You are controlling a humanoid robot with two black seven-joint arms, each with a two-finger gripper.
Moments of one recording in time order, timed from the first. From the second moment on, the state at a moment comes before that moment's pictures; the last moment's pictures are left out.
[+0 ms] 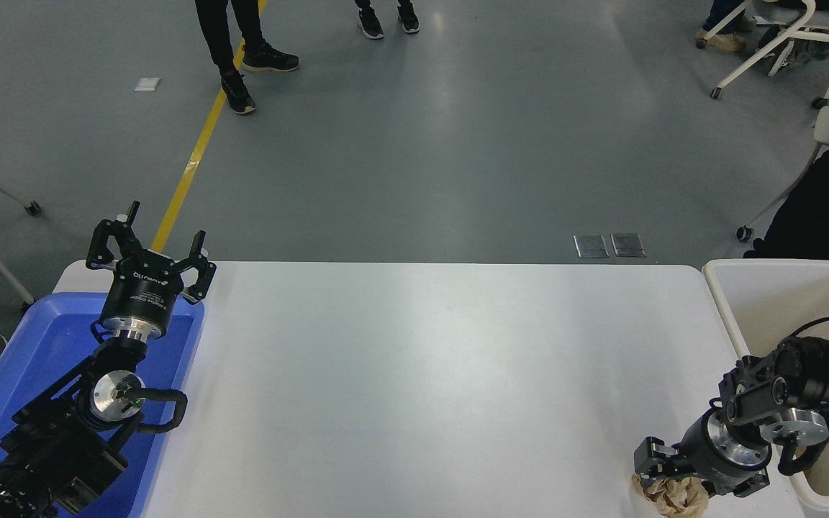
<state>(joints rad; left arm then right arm) -0.54 0.24 -0.94 -0.52 0.00 -0.56 -0.50 1.37 -0.30 -1.33 1.23 -0.12 0.31 0.04</state>
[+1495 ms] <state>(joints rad) -0.54 0.24 -0.94 -0.52 0.00 -0.56 -0.50 2.25 -0.58 -1.34 1.32 -0.11 0.74 0.00</state>
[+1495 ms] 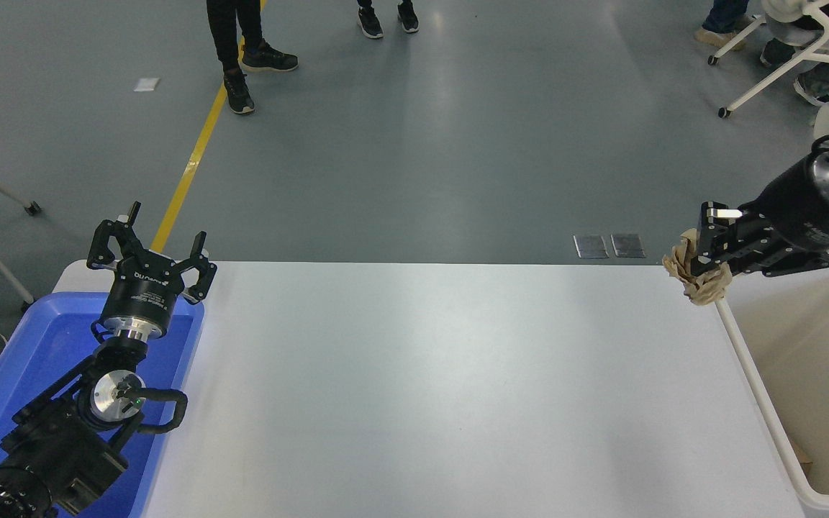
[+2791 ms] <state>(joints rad) -0.54 0.24 -0.94 -0.52 0.00 -0.56 -0.50 1.48 -0.61 -1.24 0.52 -0.01 0.47 -0.01</state>
